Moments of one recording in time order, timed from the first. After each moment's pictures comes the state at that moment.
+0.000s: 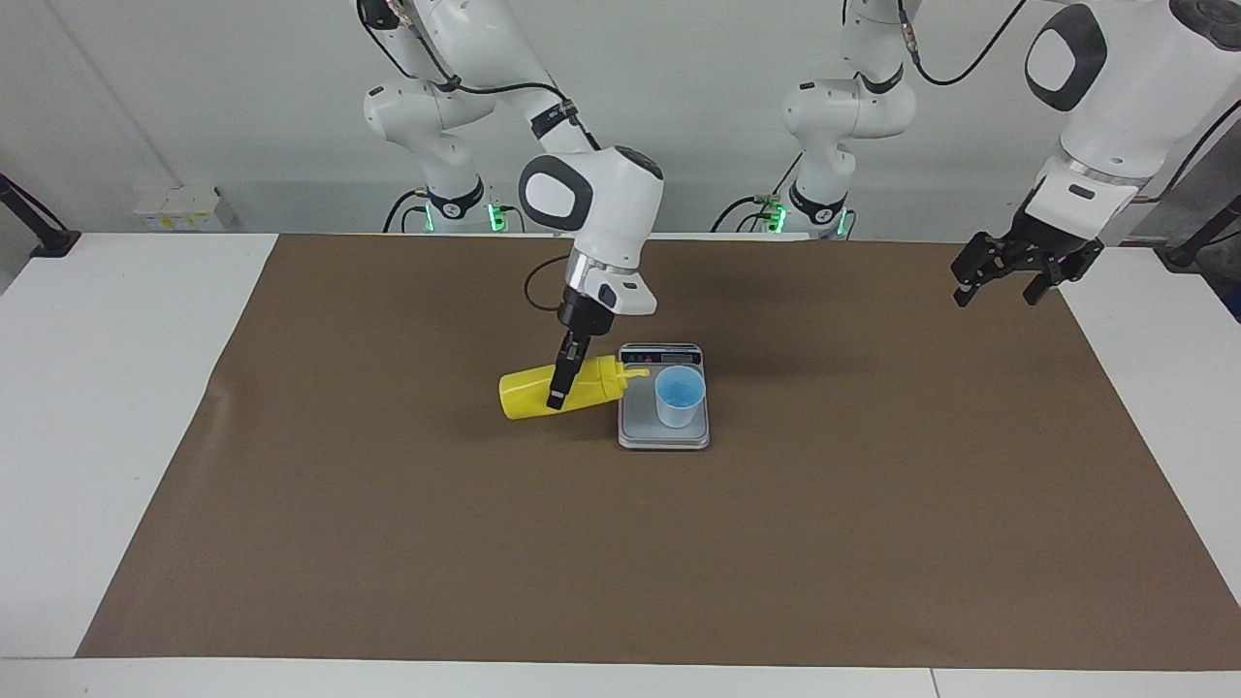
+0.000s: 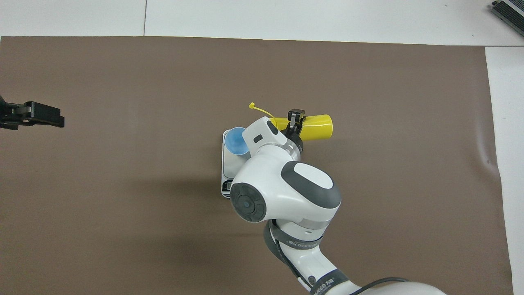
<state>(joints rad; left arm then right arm) -0.06 0.00 0.03 -1.64 -0.03 1.70 -0.01 0.54 0.28 0.10 -1.85 -0.91 2.17 -0.20</state>
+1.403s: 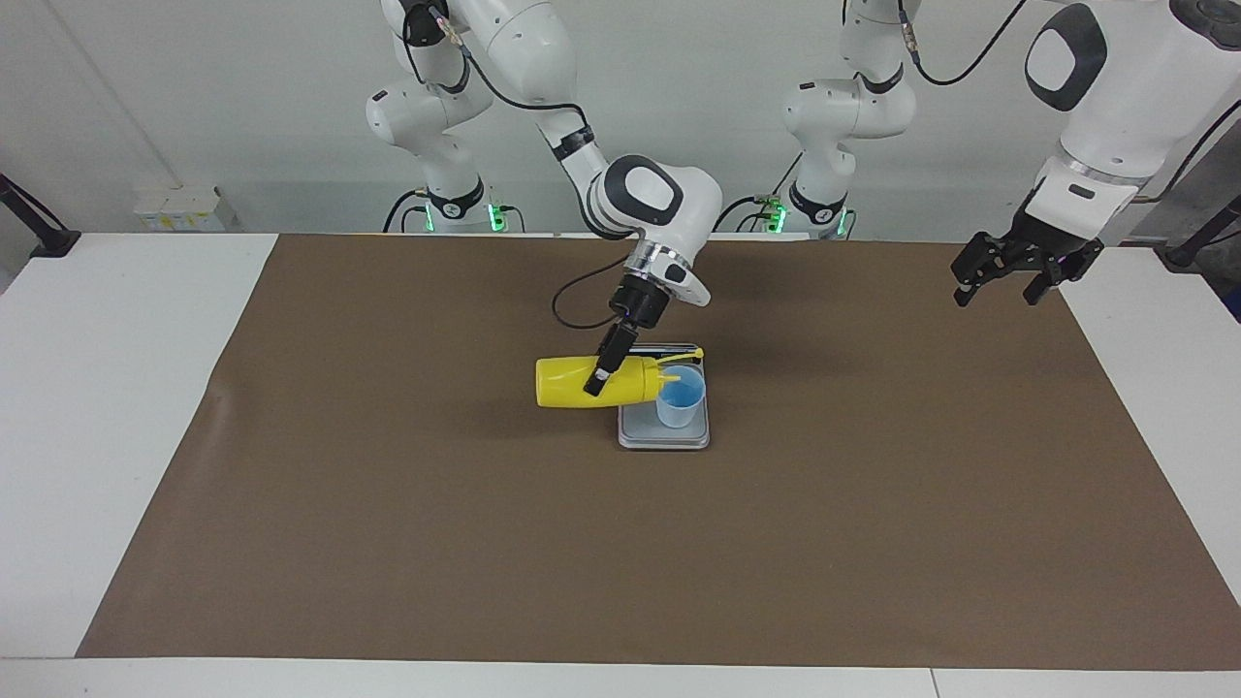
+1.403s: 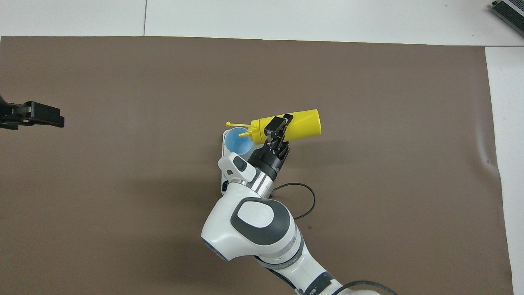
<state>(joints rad) -0.06 0.00 0.03 -1.64 -0.03 1.70 -0.01 0.68 0.34 0.10 -1.90 -1.47 1.97 0.21</state>
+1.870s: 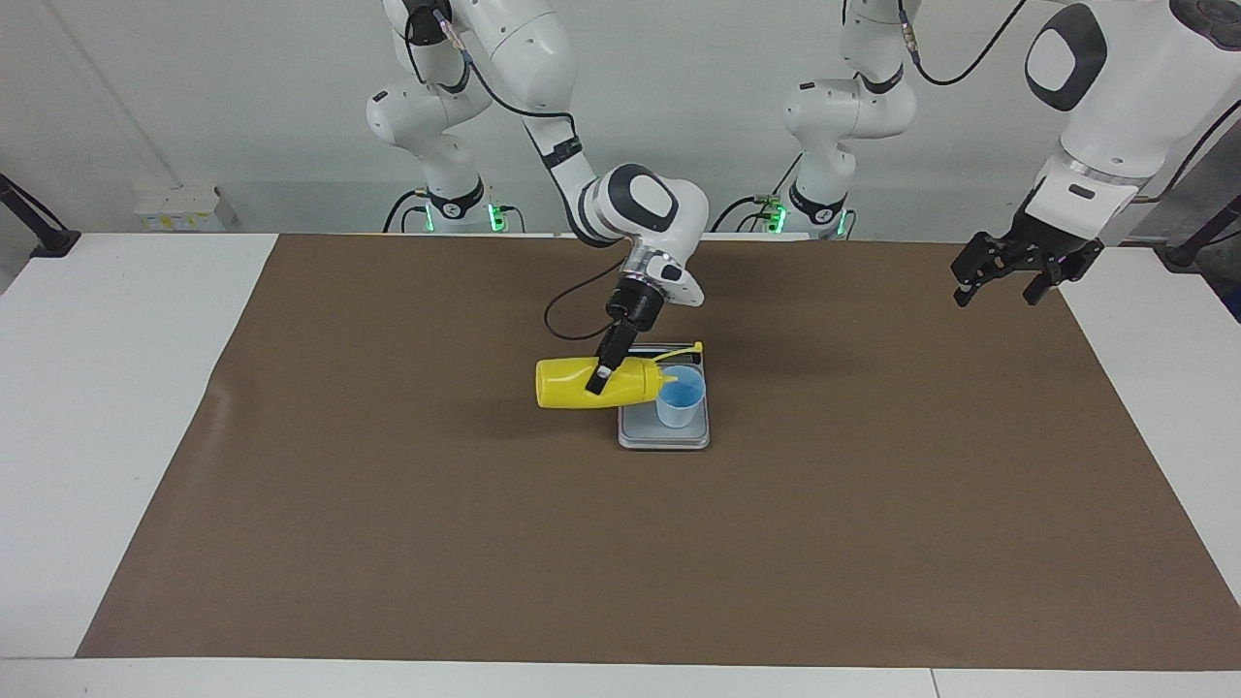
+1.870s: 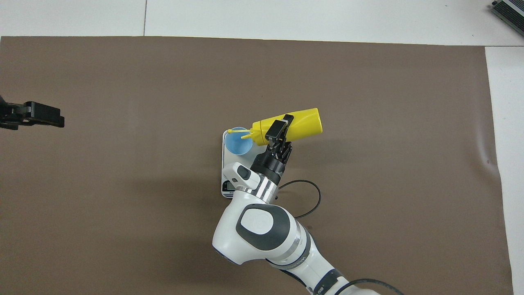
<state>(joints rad) -0.06 0.00 0.03 -1.64 -0.03 1.70 -0.01 0.68 0.33 0.10 -1.97 -1.62 1.96 0.32</state>
